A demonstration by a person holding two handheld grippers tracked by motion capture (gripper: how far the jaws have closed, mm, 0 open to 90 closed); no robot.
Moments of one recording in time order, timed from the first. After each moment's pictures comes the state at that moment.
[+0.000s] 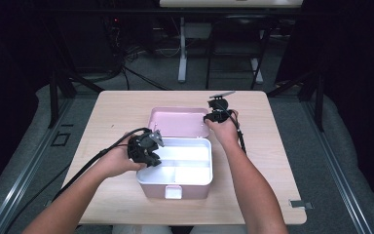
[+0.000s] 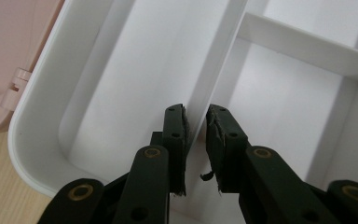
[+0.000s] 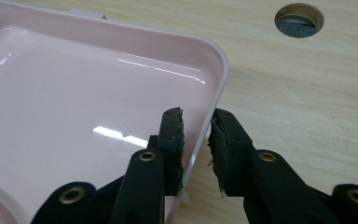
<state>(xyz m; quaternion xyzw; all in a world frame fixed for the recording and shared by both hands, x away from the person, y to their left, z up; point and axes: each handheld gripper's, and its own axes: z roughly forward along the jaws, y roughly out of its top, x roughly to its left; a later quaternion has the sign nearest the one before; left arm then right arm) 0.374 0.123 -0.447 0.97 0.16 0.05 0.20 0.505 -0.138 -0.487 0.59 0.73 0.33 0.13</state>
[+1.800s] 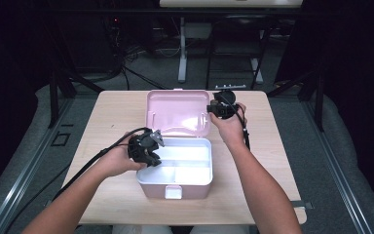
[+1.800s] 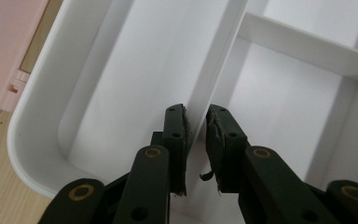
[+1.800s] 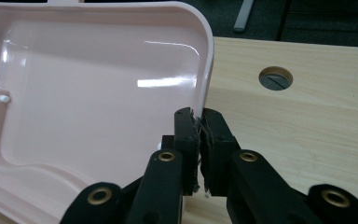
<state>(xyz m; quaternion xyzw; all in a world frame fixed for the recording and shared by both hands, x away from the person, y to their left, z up) 0.375 0.121 -0.447 0.97 0.16 0.05 0.19 0.467 -0.143 -0.427 0.56 0.70 0.40 0.19</state>
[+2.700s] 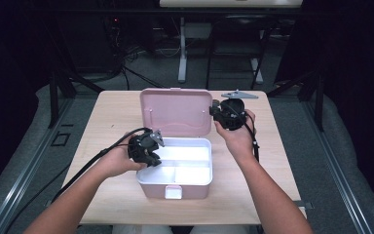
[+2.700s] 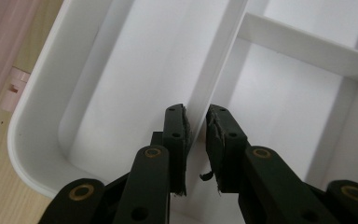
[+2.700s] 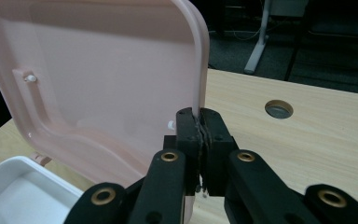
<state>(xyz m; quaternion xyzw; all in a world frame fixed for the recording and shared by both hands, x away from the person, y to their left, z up) 0.375 0.121 -0.447 0.97 0.16 0.05 0.19 0.404 -0.151 -0.402 0.50 0.70 0.46 0.23</state>
